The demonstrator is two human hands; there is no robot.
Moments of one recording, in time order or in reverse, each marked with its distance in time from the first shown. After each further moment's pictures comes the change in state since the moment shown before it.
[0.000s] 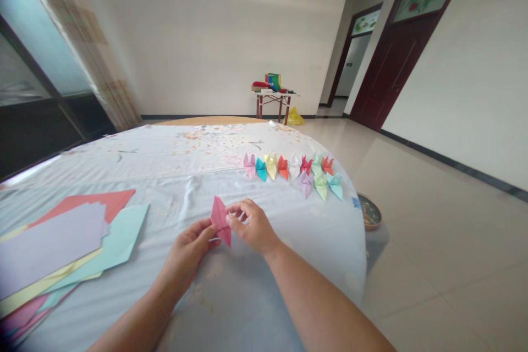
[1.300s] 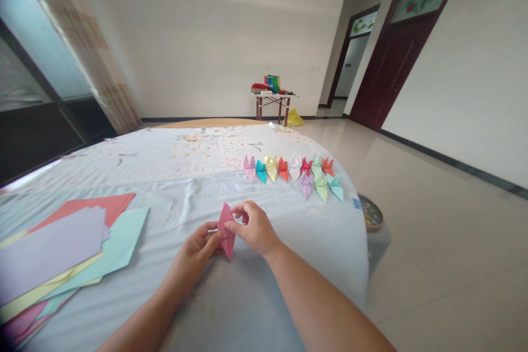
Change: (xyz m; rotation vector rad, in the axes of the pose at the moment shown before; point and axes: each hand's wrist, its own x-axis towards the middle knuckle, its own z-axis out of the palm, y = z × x) left_hand 0.002 -0.010 0.002 0.008 -0.200 0.036; right_hand 0.002 0.006 0.000 0.009 0.024 0.126
